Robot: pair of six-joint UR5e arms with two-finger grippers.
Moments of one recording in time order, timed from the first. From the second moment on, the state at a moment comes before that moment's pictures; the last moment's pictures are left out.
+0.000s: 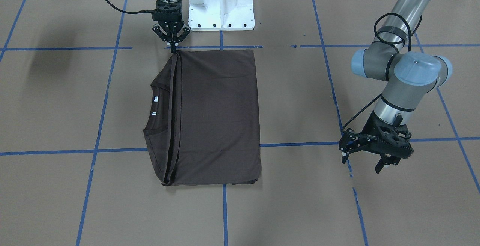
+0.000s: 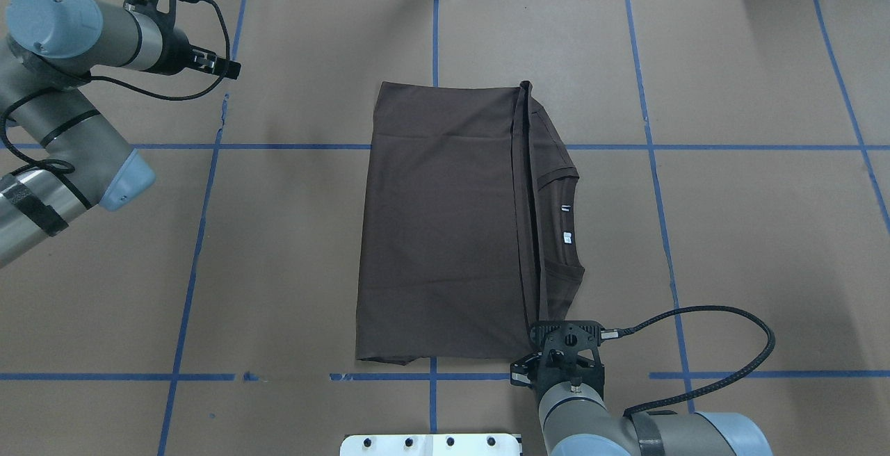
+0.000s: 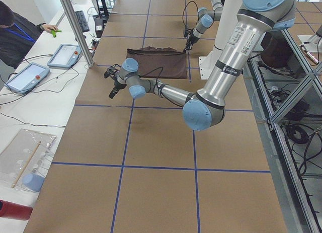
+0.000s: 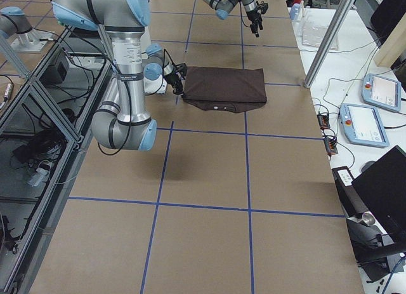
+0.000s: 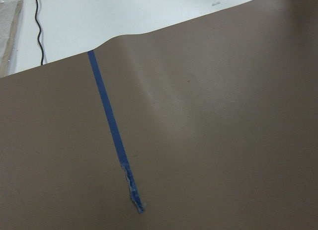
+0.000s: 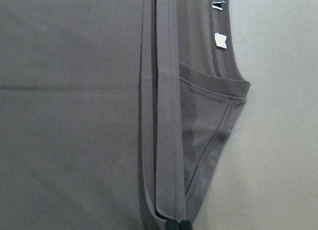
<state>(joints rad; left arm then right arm) -0.94 -2.04 -1.34 -2.34 -1.85 -0.64 -0.02 -1.30 2.05 -1.64 1.12 1.62</state>
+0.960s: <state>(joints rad) -0.94 -2.04 -1.34 -2.34 -1.85 -0.64 0.05 -1.31 2.12 -1.64 1.21 1.45</state>
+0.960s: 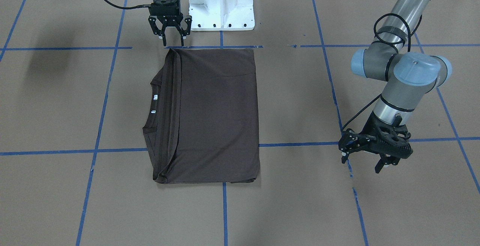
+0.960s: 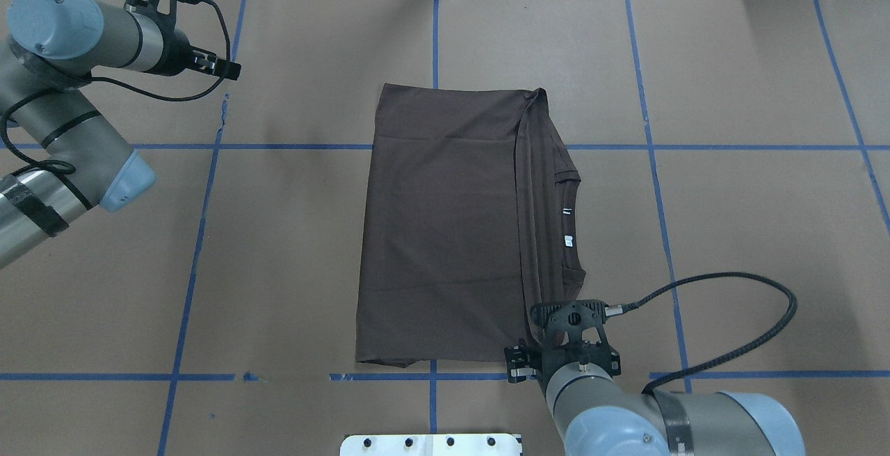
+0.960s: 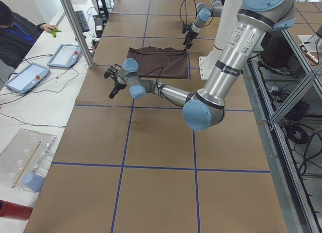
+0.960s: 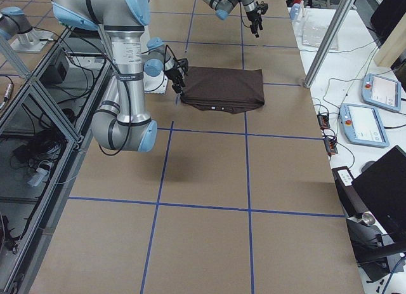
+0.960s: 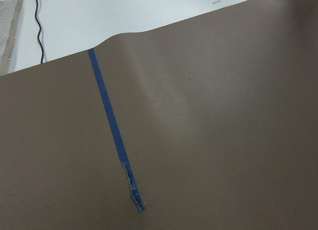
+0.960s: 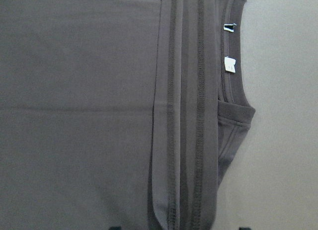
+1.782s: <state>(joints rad) -0.94 -2.04 -1.34 -2.34 -1.85 -0.65 0.11 -1.24 2.00 -1.69 1.34 1.27</state>
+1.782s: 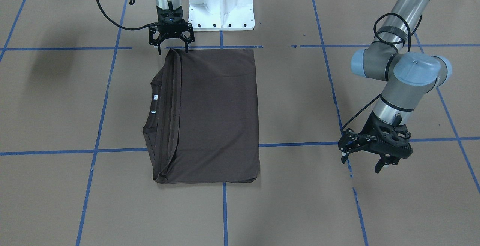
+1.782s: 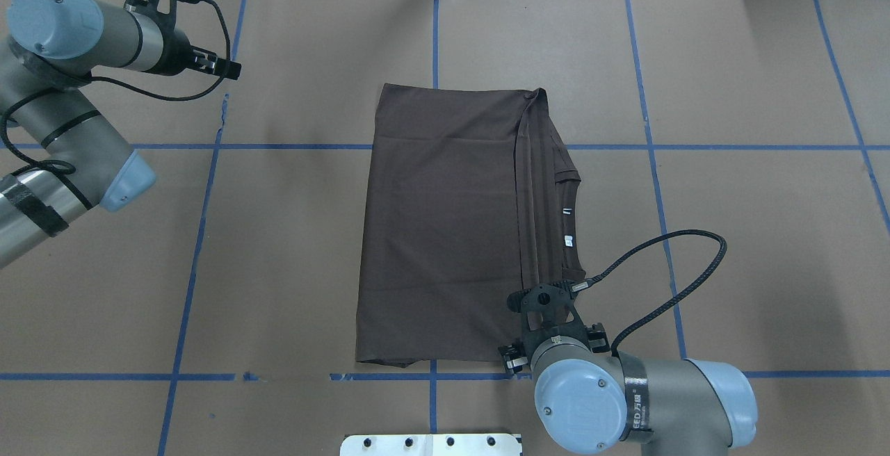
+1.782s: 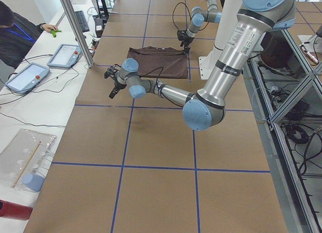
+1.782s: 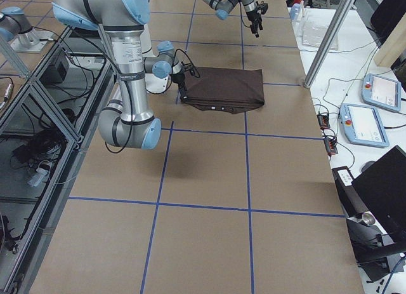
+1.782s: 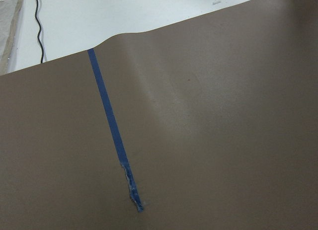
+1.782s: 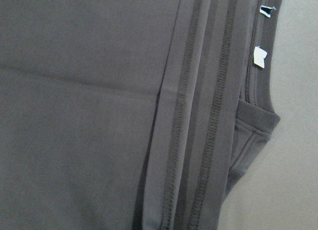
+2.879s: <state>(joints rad) -0.94 -2.04 -1.34 -2.34 -1.85 -0.65 0.16 -1.22 2.00 -1.81 1.38 1.18</state>
